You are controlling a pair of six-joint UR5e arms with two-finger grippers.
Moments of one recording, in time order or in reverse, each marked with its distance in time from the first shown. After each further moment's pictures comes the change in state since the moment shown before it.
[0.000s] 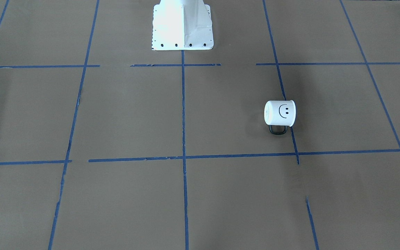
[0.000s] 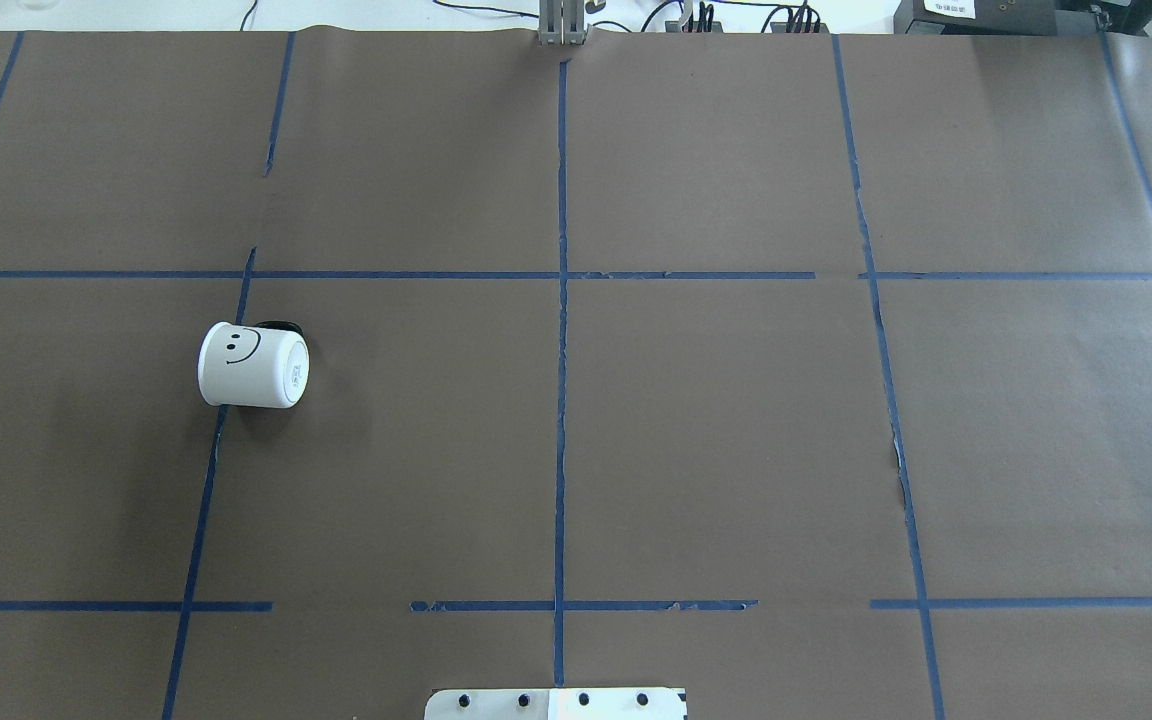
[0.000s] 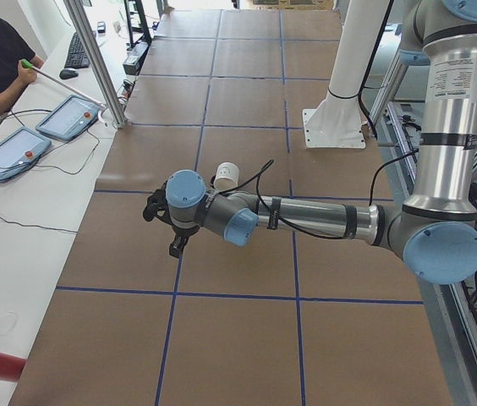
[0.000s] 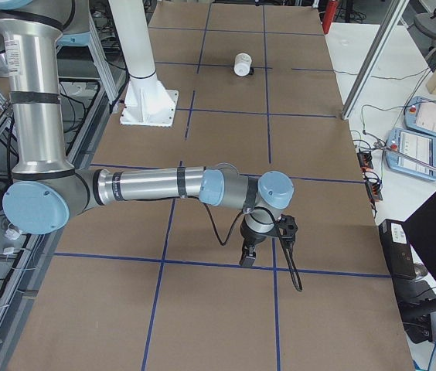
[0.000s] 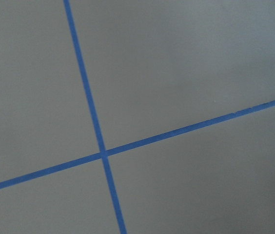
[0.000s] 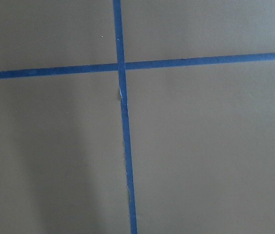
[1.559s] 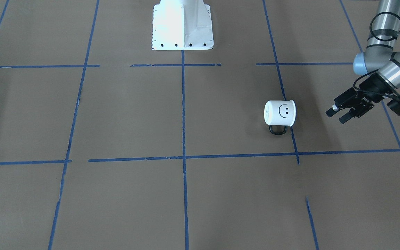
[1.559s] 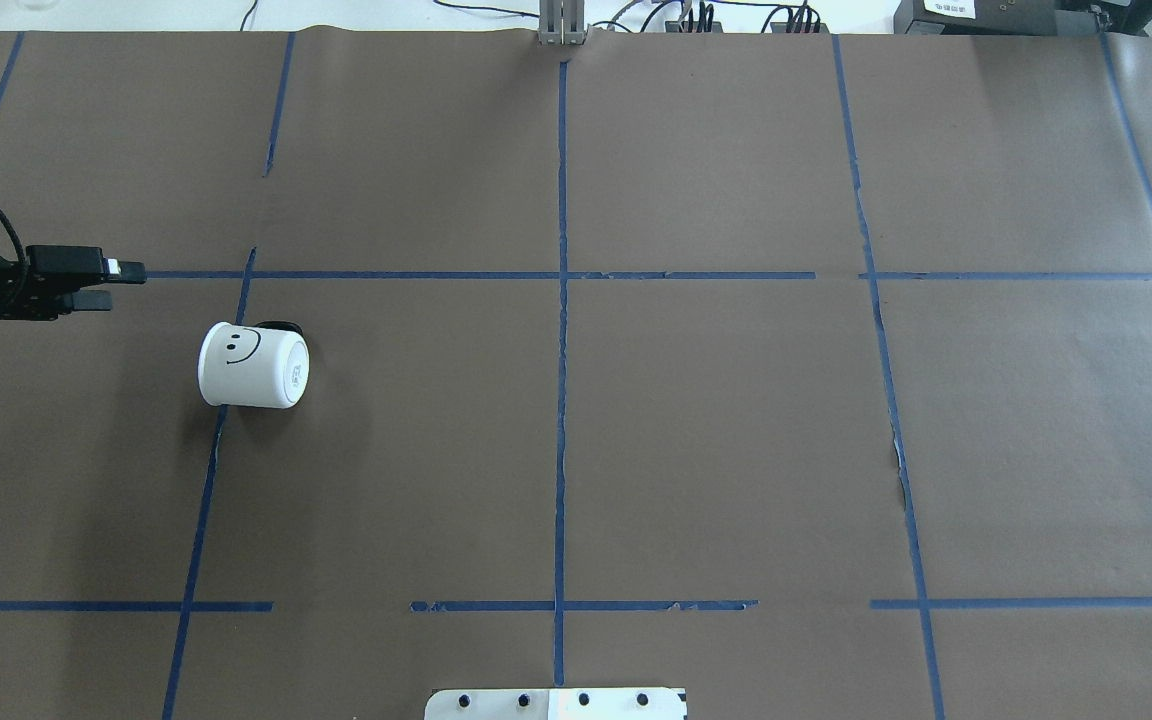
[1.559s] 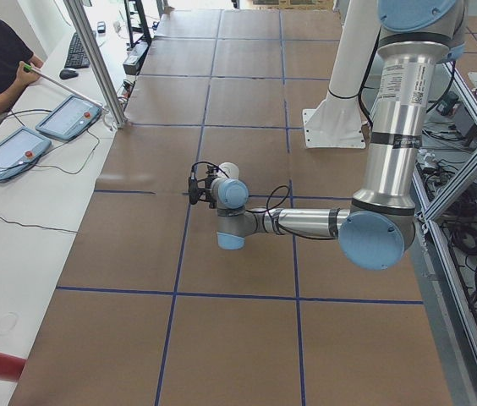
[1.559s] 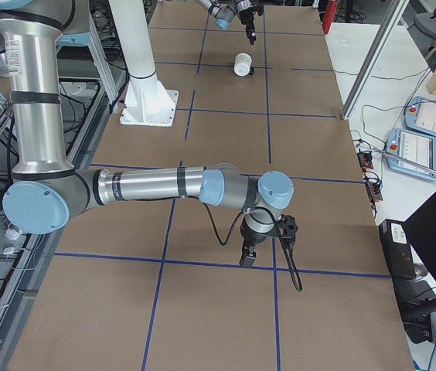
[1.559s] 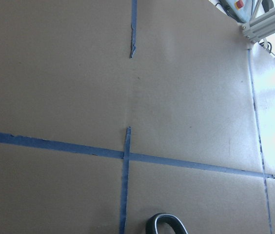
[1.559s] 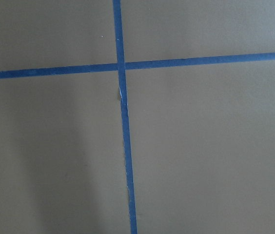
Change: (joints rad) left arm 0.490 -0.065 0.276 -1.244 0.372 -1.426; right arm 0.000 0.000 0.000 0.000 0.000 0.001
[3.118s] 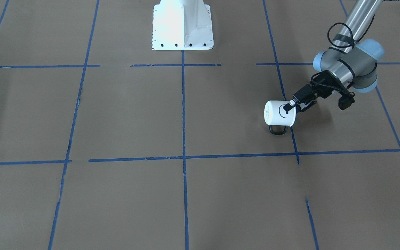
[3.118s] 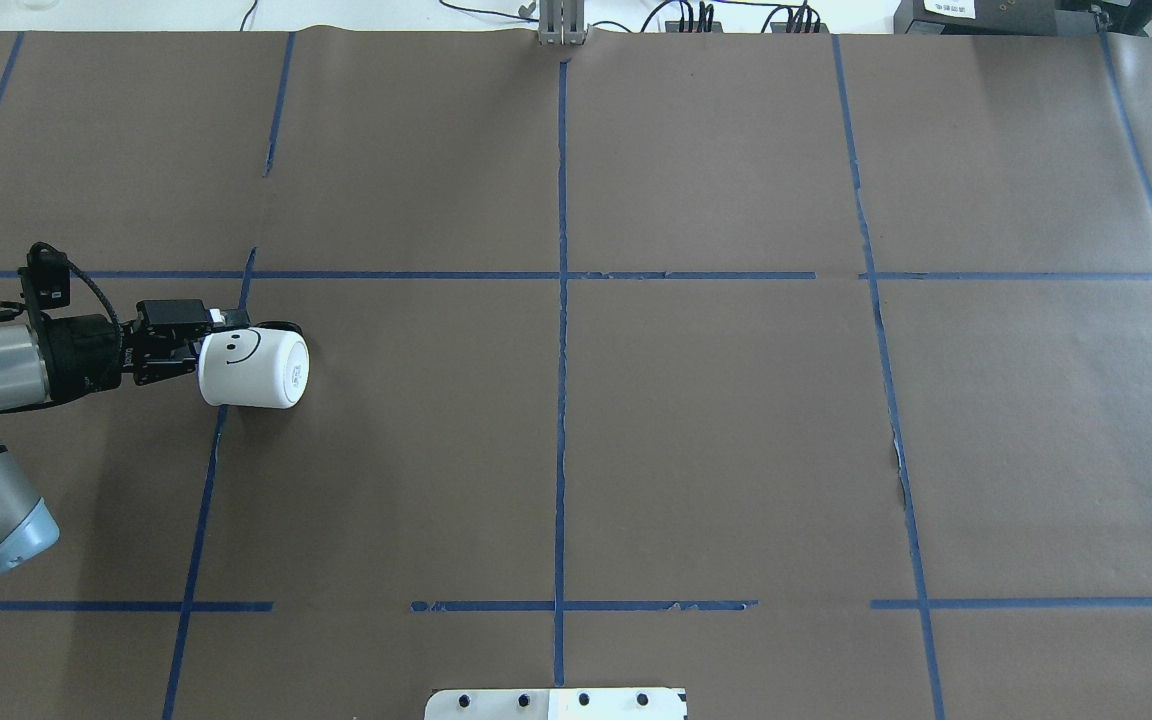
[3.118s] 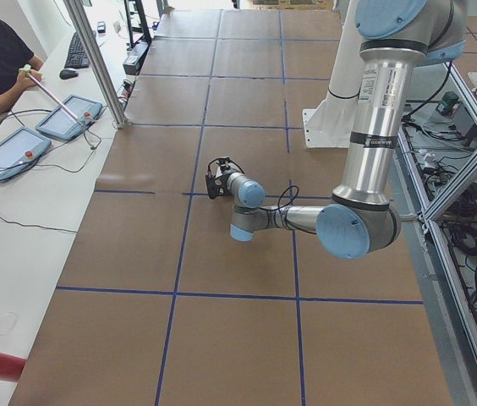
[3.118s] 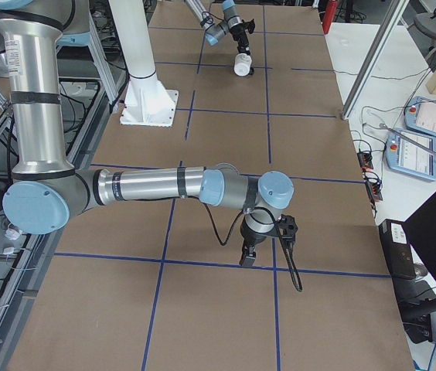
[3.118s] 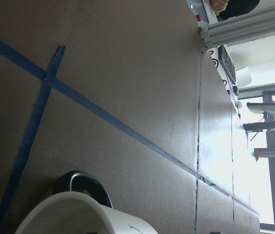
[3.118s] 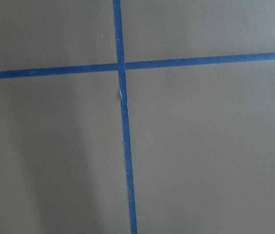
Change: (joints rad) left arm 0.204 -0.054 0.058 -0.180 0.252 -0.195; right arm 0.000 0.000 0.000 0.000 0.000 0.000
